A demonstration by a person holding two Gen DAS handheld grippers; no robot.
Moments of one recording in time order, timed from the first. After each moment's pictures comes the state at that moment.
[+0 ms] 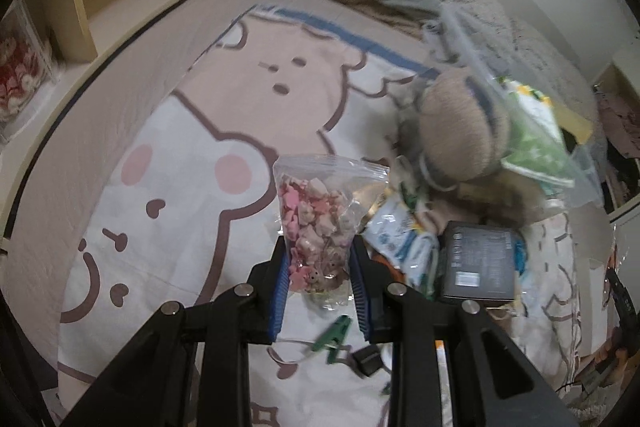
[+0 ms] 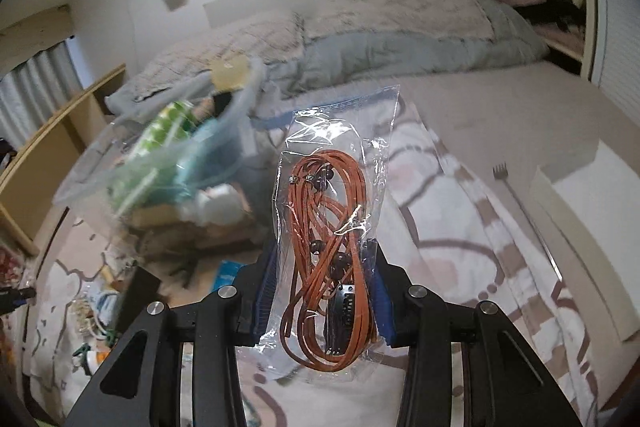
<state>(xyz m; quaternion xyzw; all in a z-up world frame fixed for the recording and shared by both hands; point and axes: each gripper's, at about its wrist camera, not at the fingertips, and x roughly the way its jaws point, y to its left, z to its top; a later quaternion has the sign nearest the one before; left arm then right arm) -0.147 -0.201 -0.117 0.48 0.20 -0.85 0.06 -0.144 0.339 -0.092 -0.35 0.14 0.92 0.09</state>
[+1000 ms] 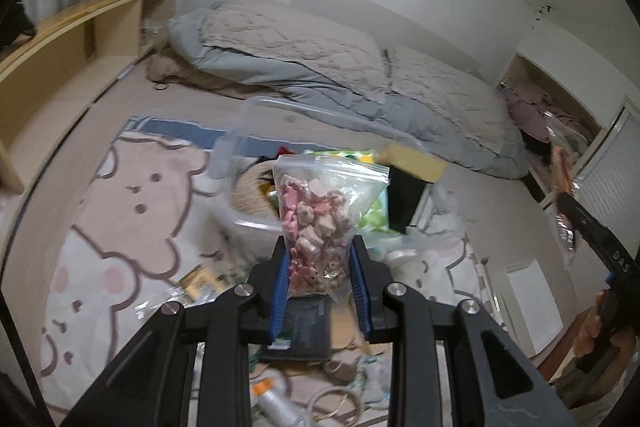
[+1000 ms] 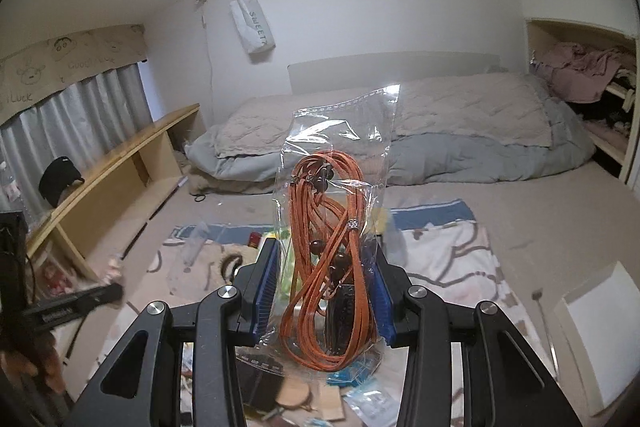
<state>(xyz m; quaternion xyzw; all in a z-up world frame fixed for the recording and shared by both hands) -0.199 -0.063 0.040 0.38 0.17 -0.91 -0.06 -0.186 0.254 0.080 -0.26 0.10 0.96 0.00</state>
